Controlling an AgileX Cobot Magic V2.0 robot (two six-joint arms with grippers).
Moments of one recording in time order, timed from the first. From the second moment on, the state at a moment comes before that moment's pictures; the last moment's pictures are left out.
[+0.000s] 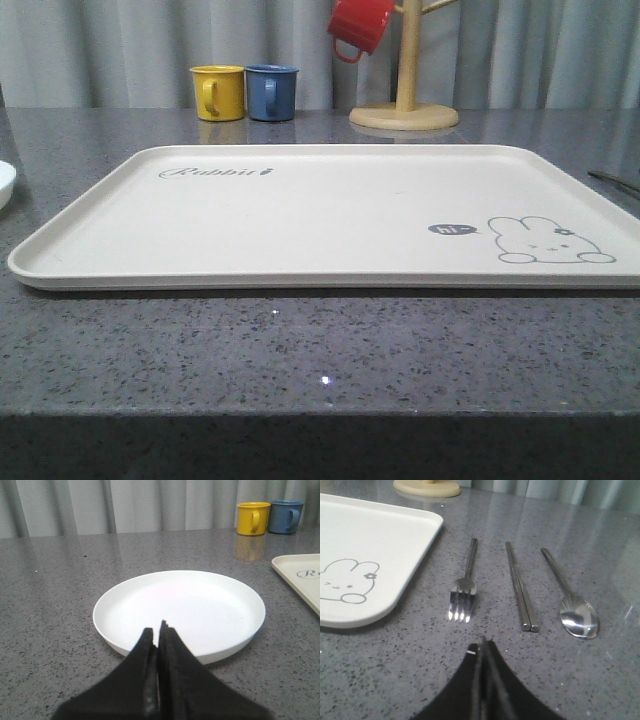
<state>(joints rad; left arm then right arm) 0.06 -0.01 0.00 0.01 0.14 0.05 0.01 -0.01 0.03 0.04 0.25 -0.11</state>
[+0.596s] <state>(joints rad) 0.06 0.07 -0.29 0.05 -0.01 0.05 0.01 0.05 -0.36 0.04 0.30 -0.11</state>
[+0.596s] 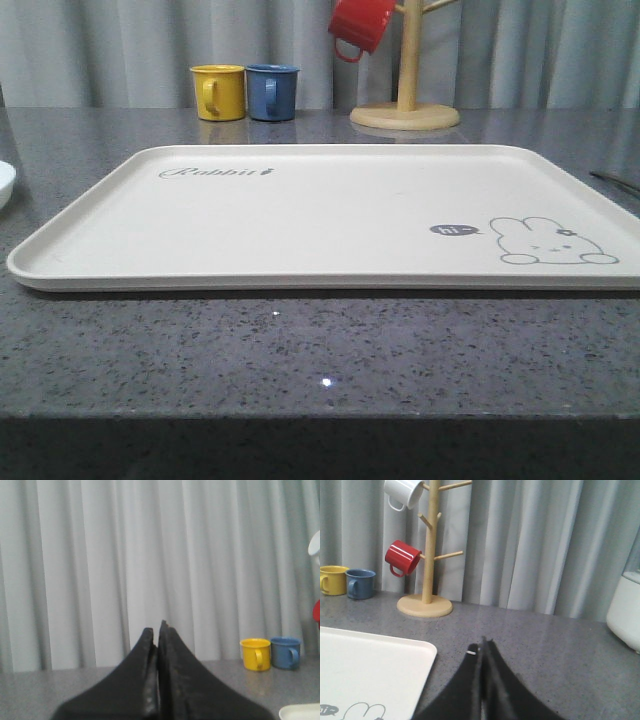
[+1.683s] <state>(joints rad) 0.06 0.38 -0.43 0.05 0.16 0.05 0.01 0.37 -0.55 0.04 0.47 -0.11</state>
